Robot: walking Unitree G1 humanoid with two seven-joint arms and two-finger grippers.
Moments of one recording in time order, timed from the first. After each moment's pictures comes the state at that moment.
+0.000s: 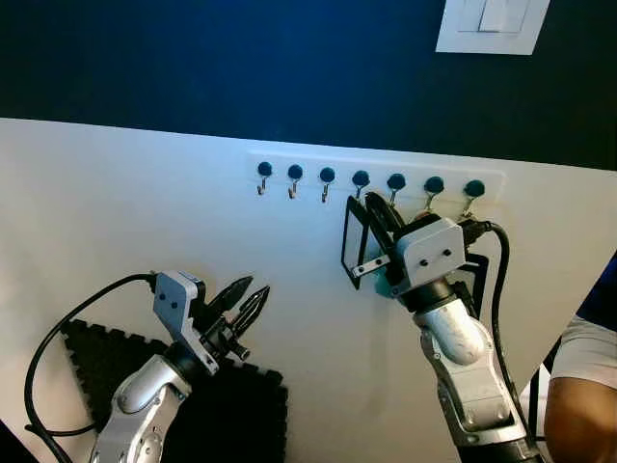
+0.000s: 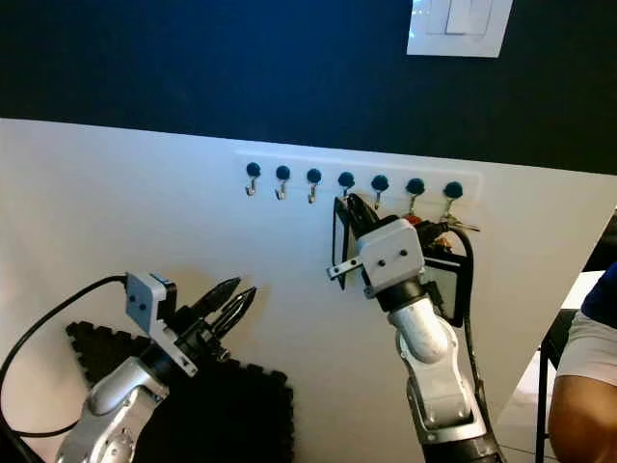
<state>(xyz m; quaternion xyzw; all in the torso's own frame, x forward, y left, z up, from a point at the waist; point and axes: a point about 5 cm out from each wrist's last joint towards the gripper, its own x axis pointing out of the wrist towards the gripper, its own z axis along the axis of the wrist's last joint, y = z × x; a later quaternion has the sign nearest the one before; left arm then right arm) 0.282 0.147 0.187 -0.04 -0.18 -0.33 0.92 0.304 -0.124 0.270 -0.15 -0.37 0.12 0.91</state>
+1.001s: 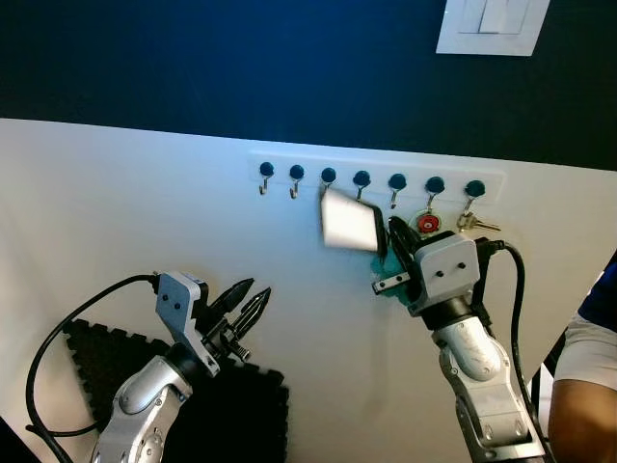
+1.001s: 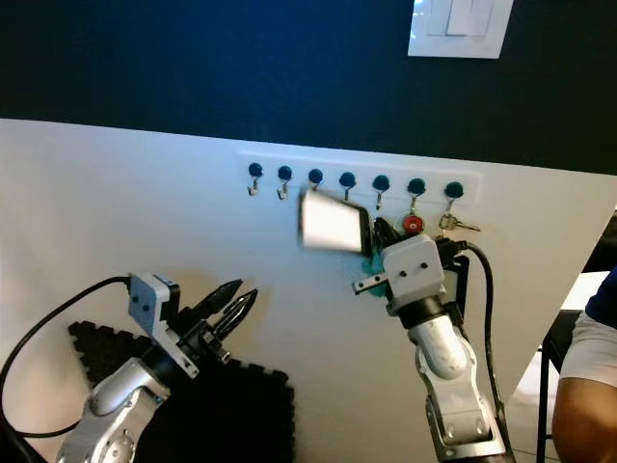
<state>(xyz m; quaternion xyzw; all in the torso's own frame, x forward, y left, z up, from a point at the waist) 0.282 0.145 0.185 -0.03 -0.17 -0.34 0.92 0.305 -0.147 0.240 -0.16 -0.30 0.09 0.94</state>
